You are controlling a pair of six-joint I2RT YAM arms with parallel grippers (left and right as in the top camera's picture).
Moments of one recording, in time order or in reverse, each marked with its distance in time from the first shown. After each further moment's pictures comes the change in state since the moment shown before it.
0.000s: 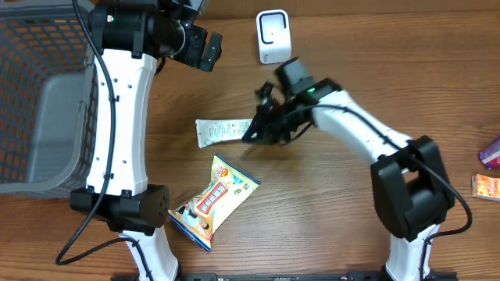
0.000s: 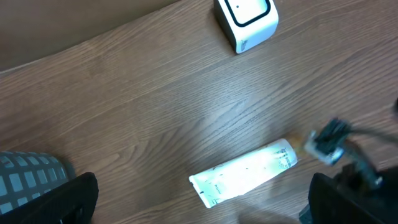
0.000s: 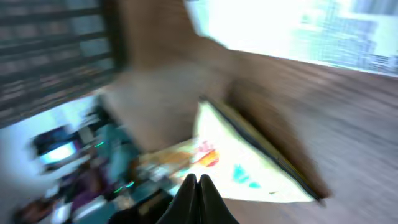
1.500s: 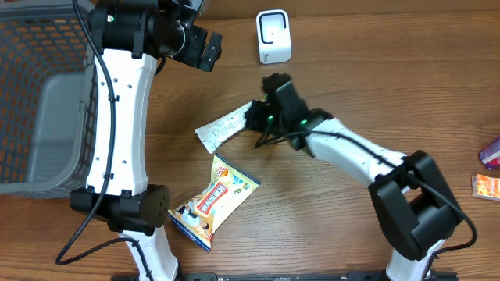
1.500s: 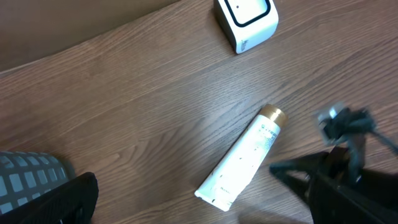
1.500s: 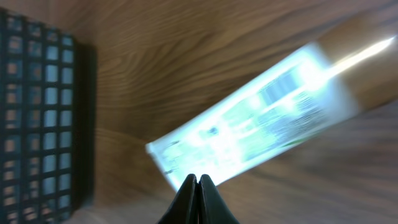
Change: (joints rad) left arm 0.000 0.000 0.000 0.000 0.000 0.000; right arm 0.124 -0.100 -0.254 0.613 0.612 0.307
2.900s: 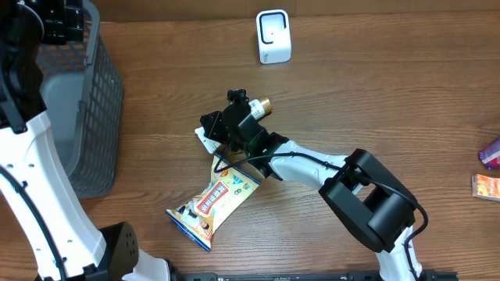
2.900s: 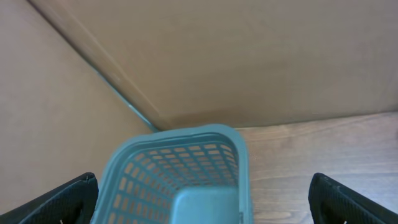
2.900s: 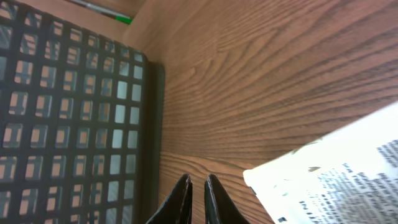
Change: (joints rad) left arm 0.391 -0.274 0.020 0.304 -0.139 0.160; right arm 0.187 0.175 0.009 0.459 0.177 0.276
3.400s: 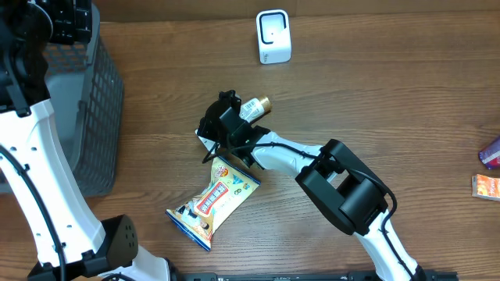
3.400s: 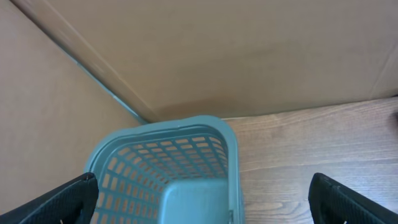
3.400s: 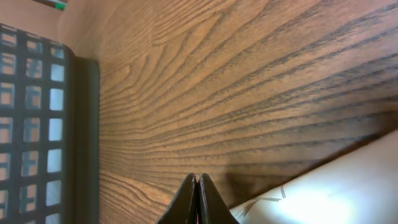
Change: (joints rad) left arm 0.000 0.038 -0.010 -0.014 0.022 -0.002; right arm 0.003 0.196 0.235 -0.227 0.037 -0.031
